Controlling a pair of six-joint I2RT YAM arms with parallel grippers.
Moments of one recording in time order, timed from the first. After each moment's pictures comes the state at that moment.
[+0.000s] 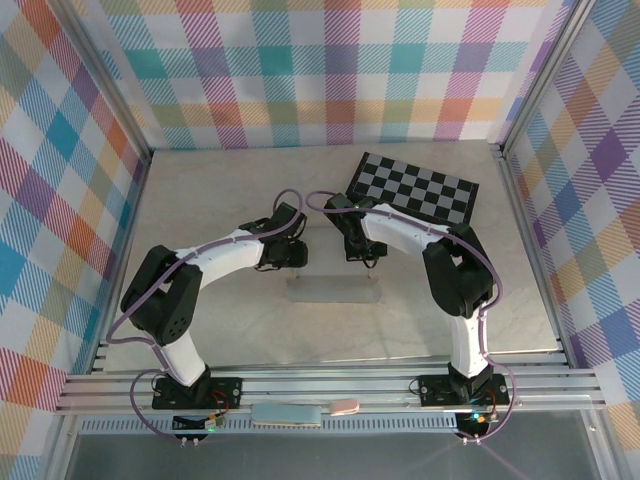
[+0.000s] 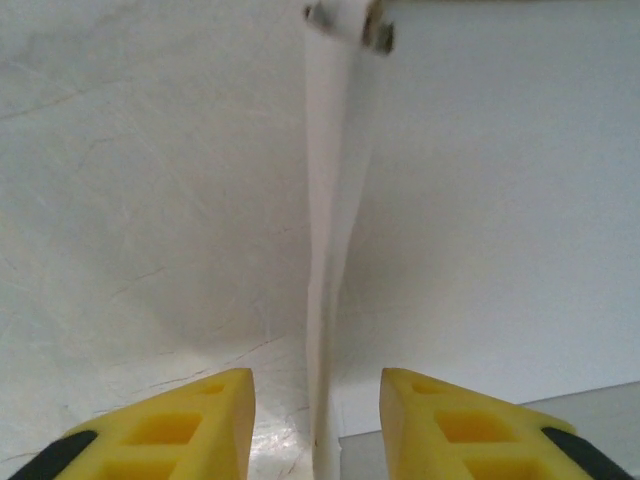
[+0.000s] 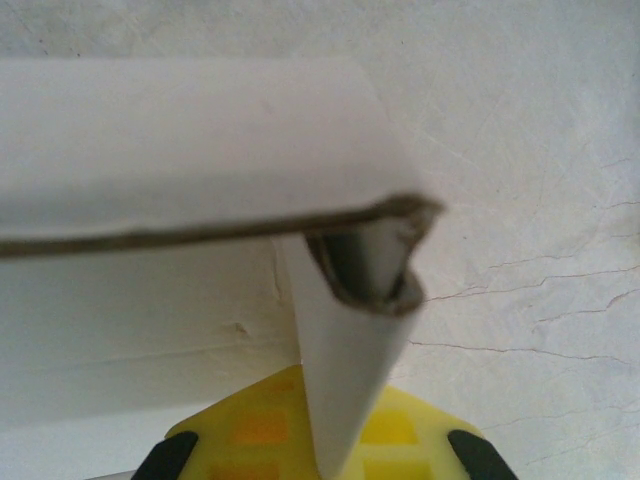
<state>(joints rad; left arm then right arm) -0.57 1.73 1.09 -0.47 -0.04 -0.50 0.69 1.99 1.50 -1.00 0.34 0.67</state>
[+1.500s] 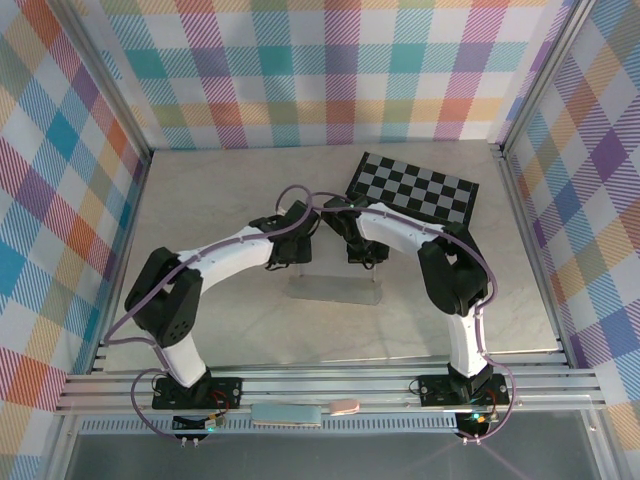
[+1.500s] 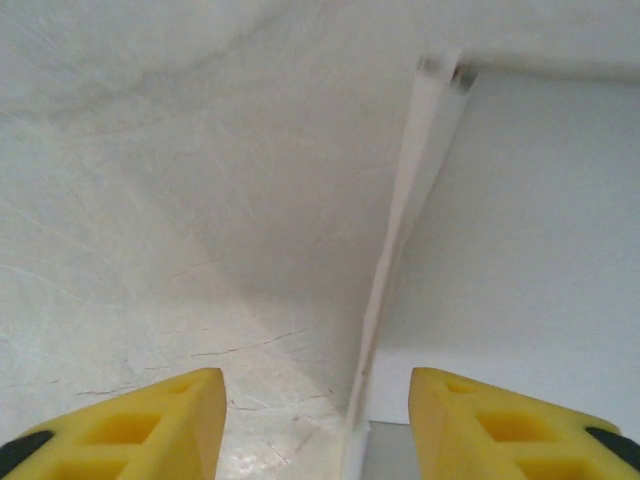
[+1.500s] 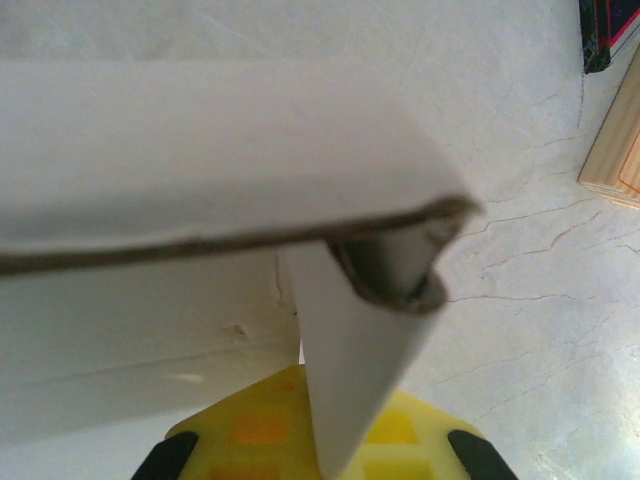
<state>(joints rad) -0.65 1.71 1.20 -0.62 -0.24 -0.65 0.70 2.02 1.54 -1.13 0.40 0.80</state>
